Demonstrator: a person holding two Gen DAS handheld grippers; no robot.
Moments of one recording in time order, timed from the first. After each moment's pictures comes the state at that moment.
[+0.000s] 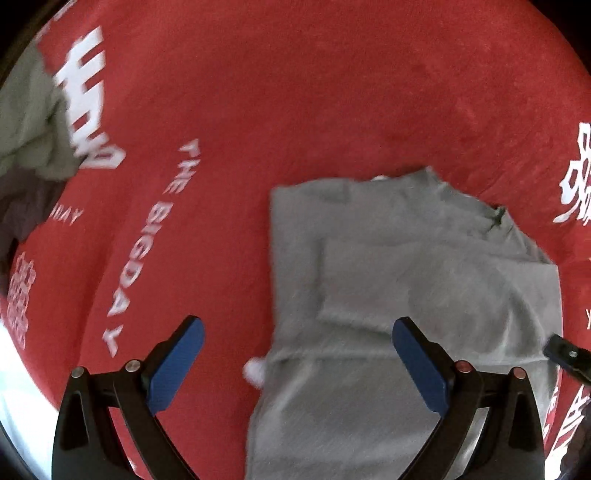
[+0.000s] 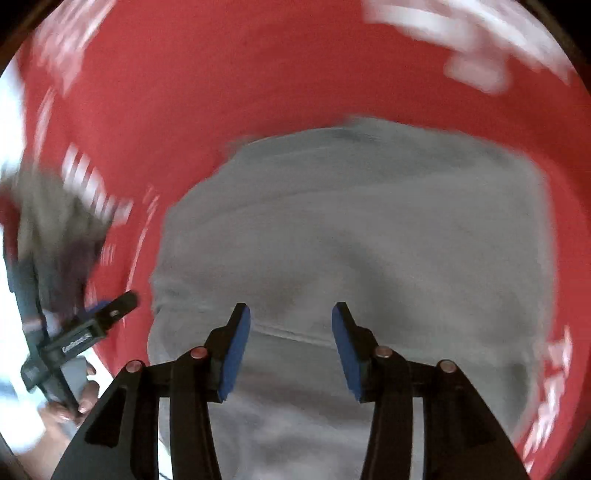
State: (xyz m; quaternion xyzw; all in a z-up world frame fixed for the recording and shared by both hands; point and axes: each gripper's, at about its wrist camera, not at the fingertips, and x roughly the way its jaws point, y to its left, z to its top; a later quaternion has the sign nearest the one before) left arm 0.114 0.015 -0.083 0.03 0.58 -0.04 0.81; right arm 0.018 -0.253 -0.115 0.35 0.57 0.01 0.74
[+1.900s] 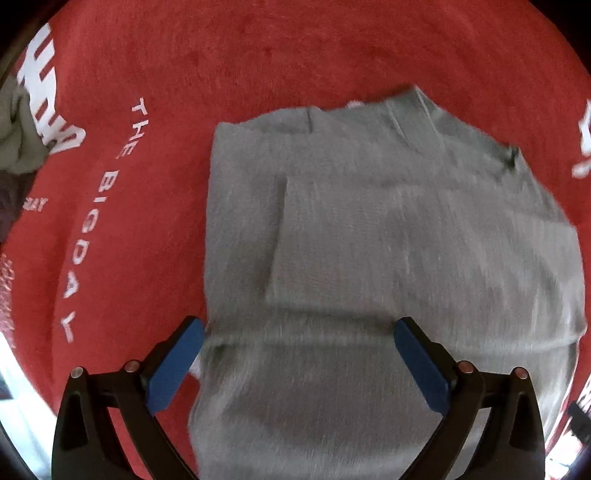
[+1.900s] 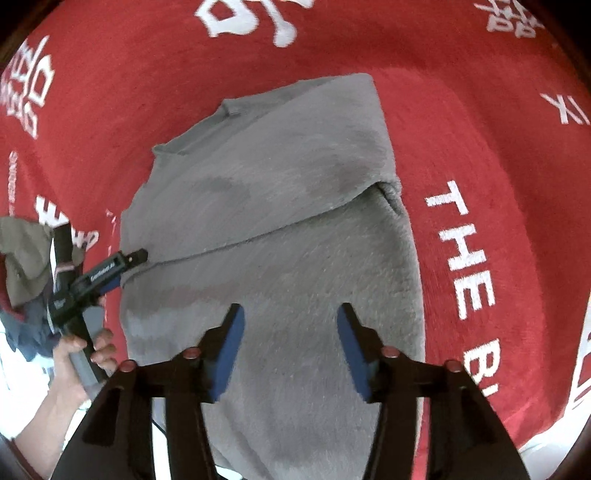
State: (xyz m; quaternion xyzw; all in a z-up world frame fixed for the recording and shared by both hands) left arm 0.112 -0.002 -0.142 0.07 0.64 -0.04 0.76; right arm -0.068 -0.254 -0.107 0.31 0.59 -0.02 0.74
